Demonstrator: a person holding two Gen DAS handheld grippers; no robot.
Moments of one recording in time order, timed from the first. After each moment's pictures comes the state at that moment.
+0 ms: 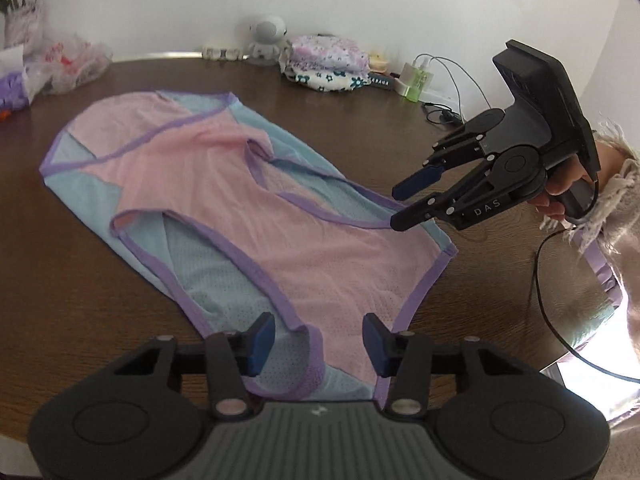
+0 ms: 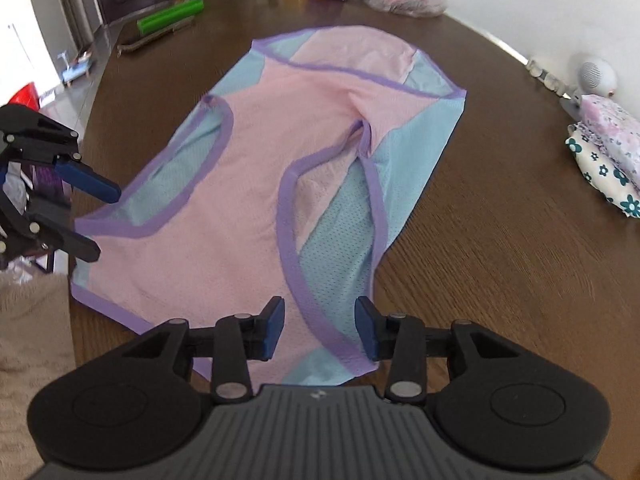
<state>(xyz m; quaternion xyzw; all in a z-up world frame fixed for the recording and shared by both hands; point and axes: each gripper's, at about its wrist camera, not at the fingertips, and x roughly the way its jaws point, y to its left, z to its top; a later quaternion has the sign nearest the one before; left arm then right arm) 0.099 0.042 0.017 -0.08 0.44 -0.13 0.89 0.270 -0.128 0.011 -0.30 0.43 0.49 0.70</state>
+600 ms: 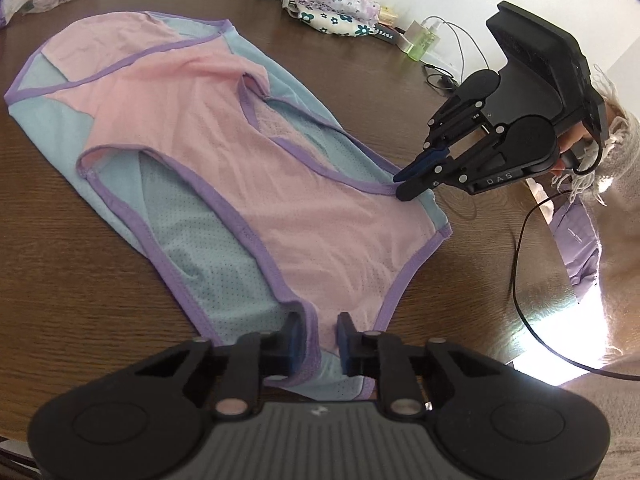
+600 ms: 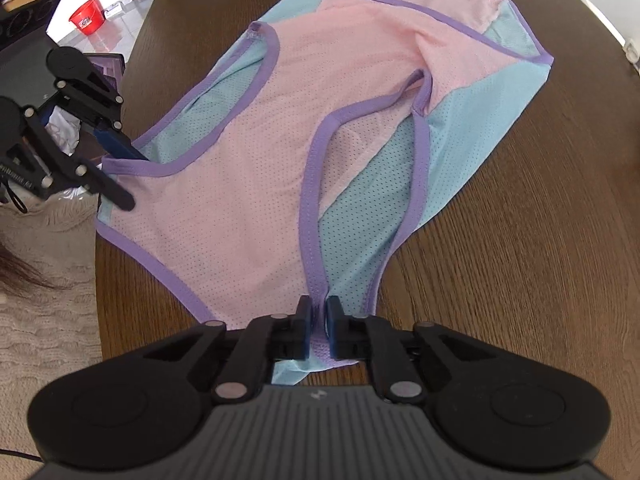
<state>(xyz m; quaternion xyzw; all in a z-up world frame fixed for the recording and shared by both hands) 0.119 0.051 0.004 -0.12 0.50 -0.17 0.84 0.288 -0.108 0.012 -0.37 0.48 0.55 0.57</state>
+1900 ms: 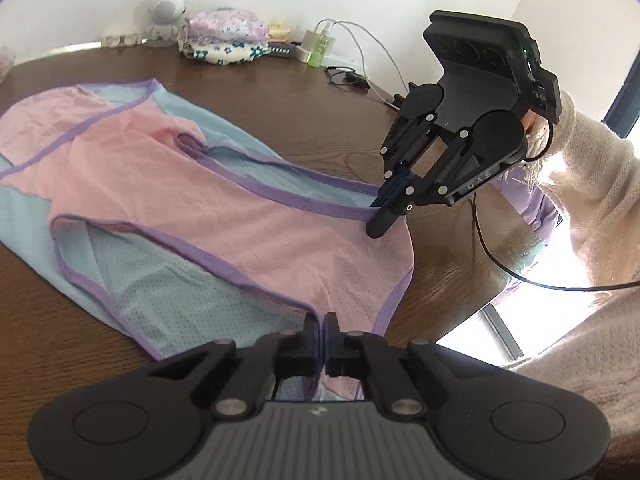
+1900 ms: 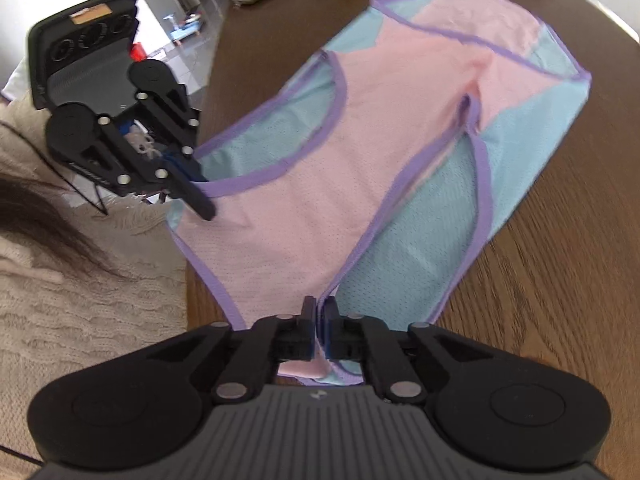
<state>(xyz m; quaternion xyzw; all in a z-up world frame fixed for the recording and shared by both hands) 0.079 0.035 0.009 -0.02 0.41 -0.28 0.87 0.254 -0.154 0.021 -0.28 0.45 0.62 0.57</state>
